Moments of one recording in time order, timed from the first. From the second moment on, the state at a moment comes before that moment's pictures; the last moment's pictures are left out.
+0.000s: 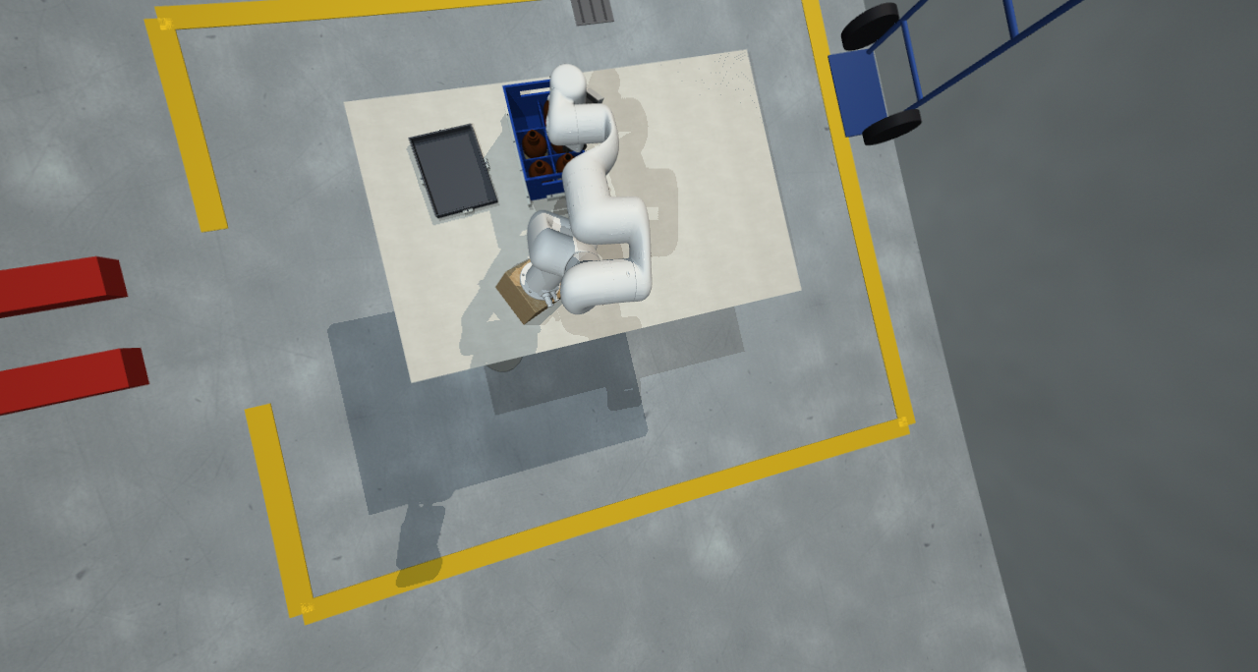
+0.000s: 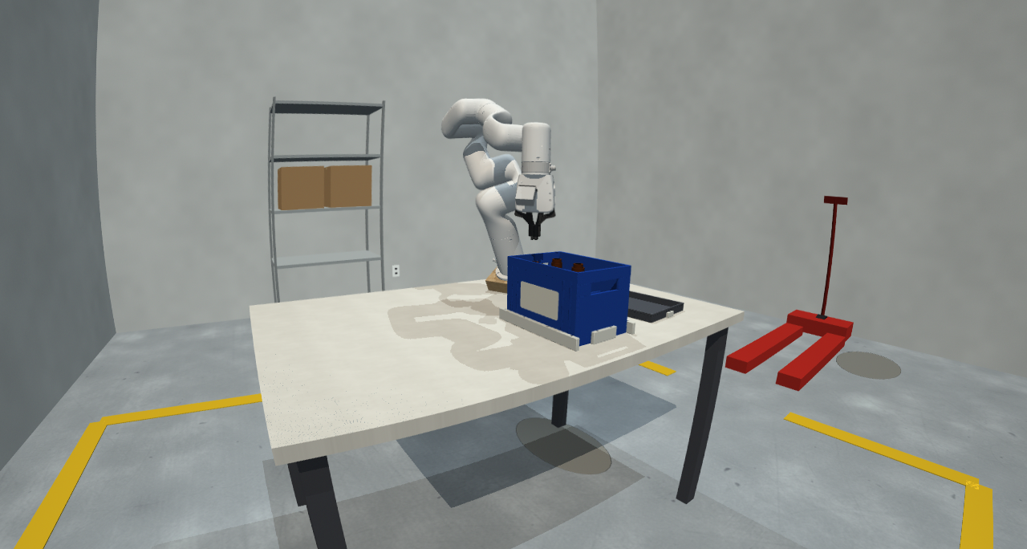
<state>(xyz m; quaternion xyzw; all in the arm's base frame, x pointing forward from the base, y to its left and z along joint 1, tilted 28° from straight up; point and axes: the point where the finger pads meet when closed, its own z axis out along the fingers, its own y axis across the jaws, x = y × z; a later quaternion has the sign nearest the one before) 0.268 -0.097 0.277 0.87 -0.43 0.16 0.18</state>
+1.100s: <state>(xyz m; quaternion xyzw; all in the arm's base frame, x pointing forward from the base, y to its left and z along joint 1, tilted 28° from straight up) 0.274 -0.024 0.241 0.87 -0.43 0.16 0.18</state>
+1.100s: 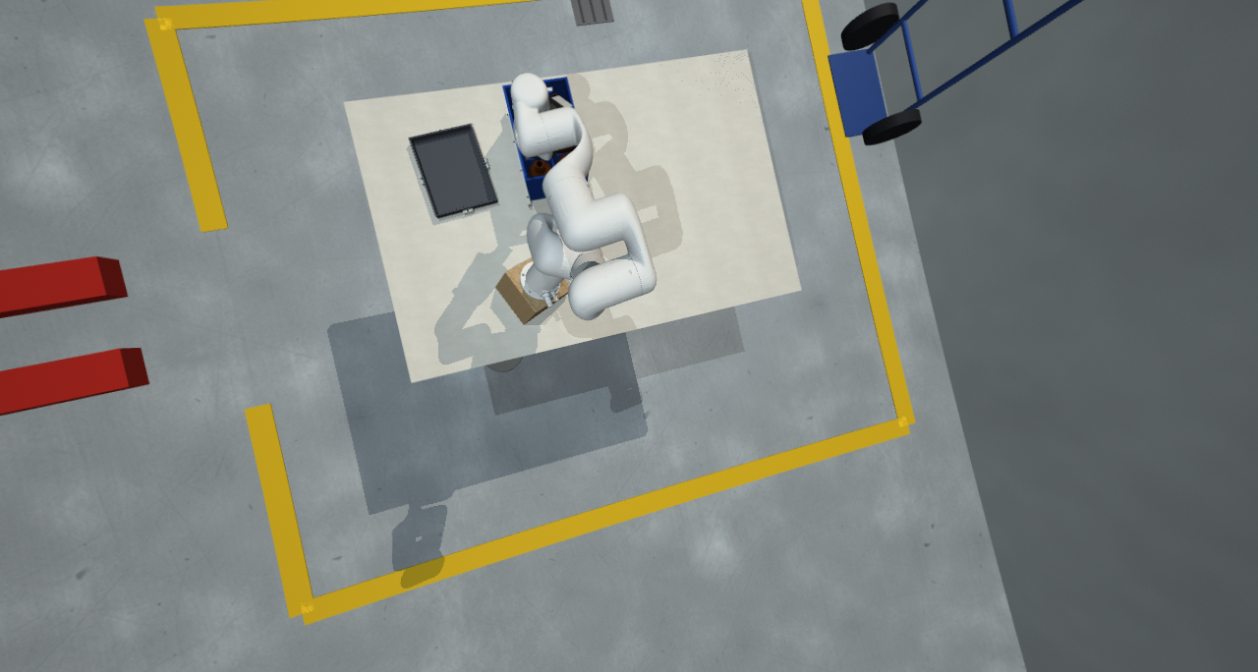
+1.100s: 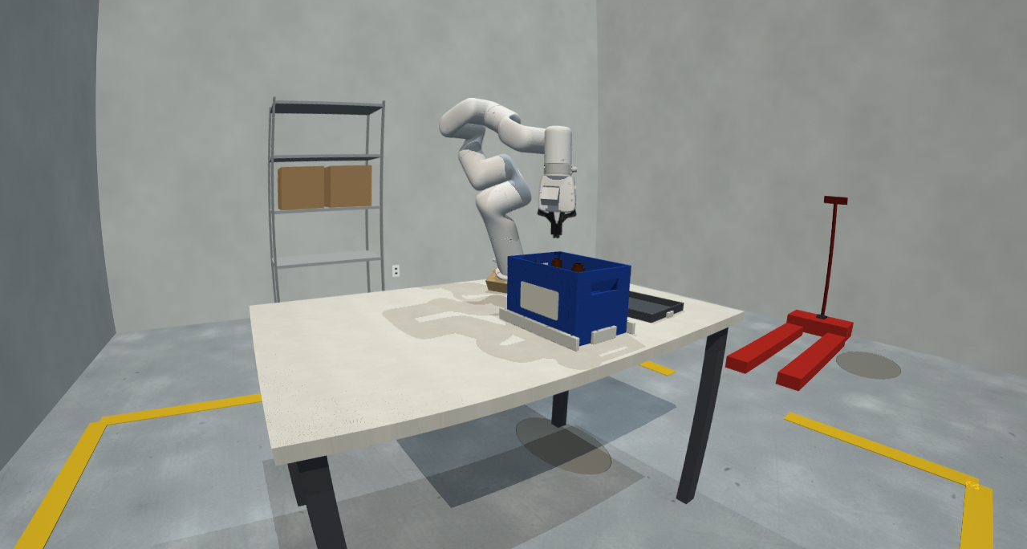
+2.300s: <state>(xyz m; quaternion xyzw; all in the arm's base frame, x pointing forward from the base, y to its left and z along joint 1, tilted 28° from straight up) 0.274 -0.021 0.239 0.87 -0.43 0.16 0.18</state>
